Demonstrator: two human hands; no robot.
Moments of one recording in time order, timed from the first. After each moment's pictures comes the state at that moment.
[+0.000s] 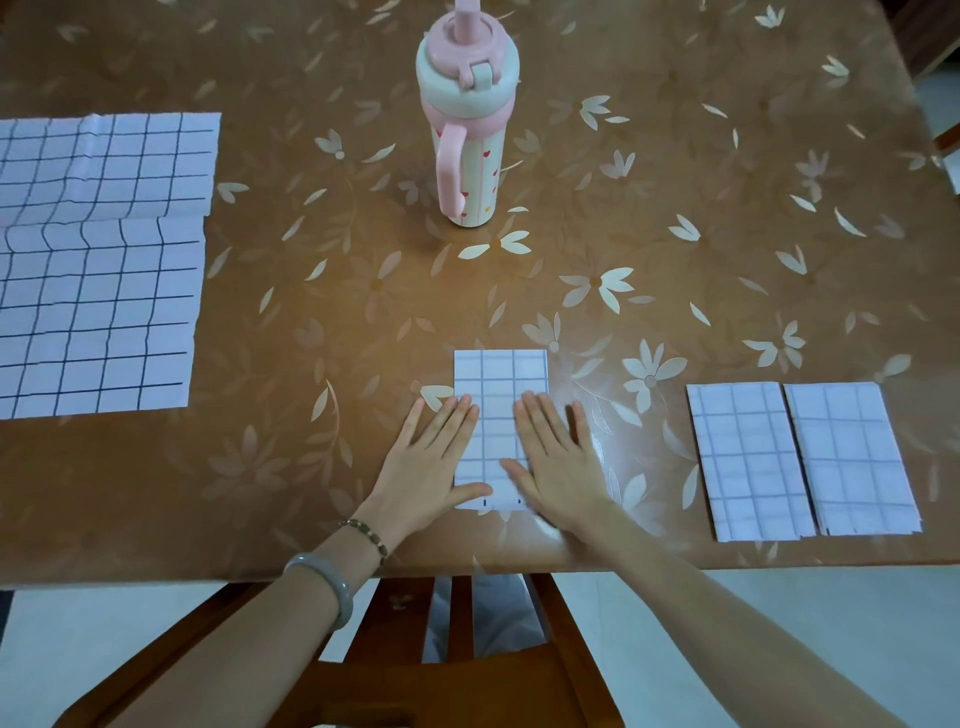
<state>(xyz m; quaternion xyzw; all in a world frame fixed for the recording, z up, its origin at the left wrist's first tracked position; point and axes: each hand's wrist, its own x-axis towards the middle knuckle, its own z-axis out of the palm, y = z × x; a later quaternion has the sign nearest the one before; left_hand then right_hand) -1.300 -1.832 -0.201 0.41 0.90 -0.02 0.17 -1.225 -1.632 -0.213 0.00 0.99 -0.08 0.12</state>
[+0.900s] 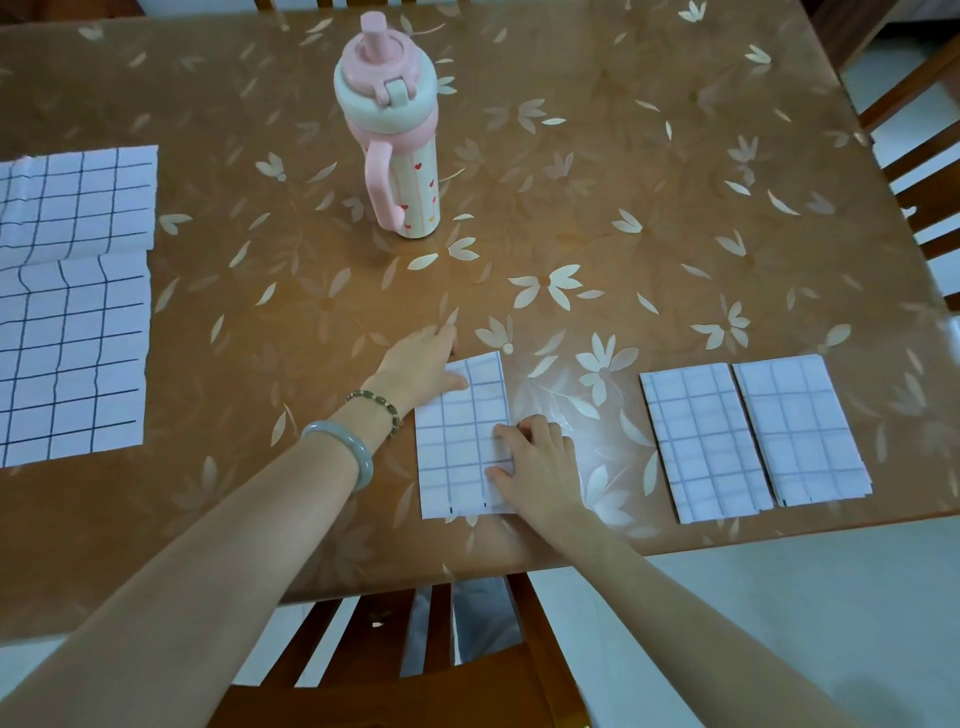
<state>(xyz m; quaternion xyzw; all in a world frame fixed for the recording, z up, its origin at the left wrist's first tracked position) -1.410 -1.736 -0.160 0.31 0.91 0.09 0.26 -1.219 -1.635 -0.189 0.17 0.96 -0.21 0.04</state>
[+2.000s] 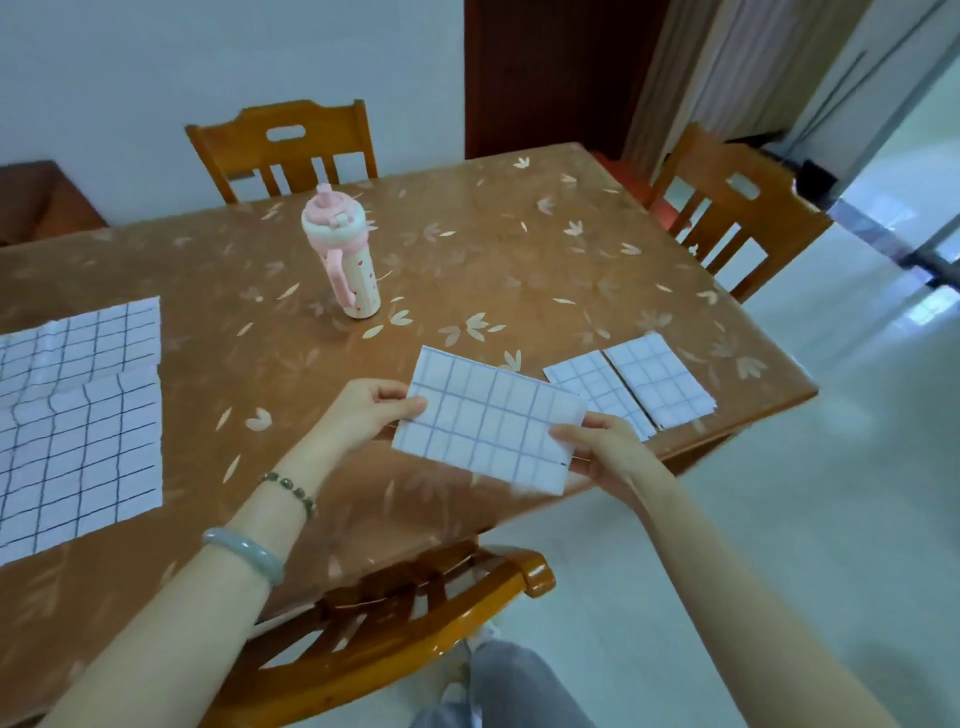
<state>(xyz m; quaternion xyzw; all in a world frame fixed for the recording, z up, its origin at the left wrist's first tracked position) -1.290 -1.805 -0.005 0.17 0.76 0.50 0.38 -1.089 -1.594 -0.032 0.39 0.50 -0.77 -0.04</state>
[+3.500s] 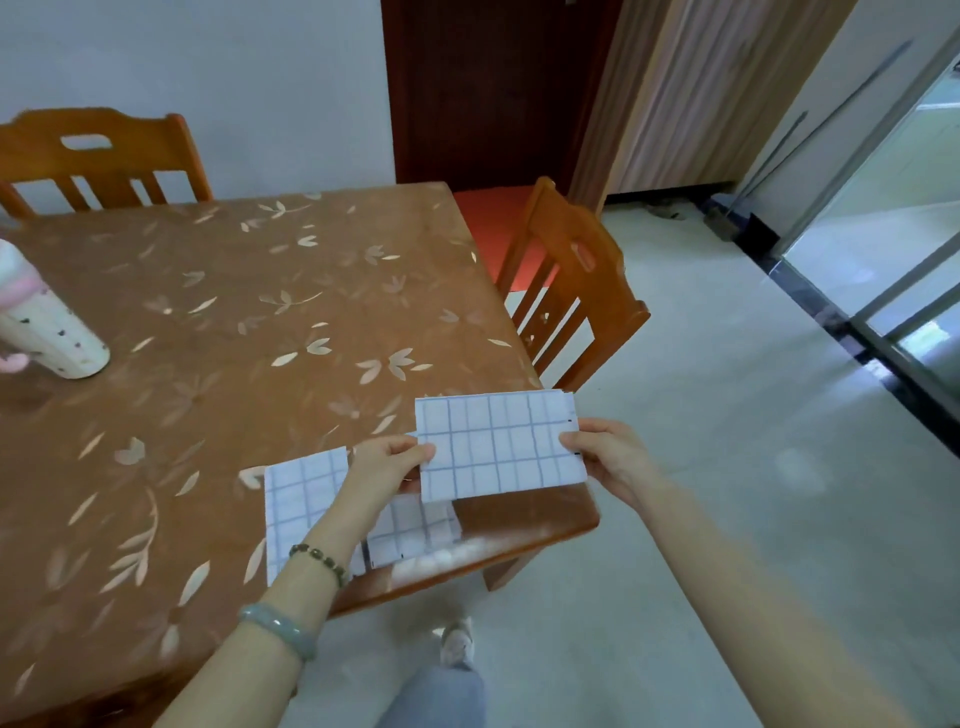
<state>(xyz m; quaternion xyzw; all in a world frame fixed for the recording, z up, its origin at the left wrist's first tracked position) -1.126 -1.374 -0.060 0.05 0.74 0.57 0.35 -0.989 -1.137 -0.039 0.44 0.58 -0.69 -0.03</state>
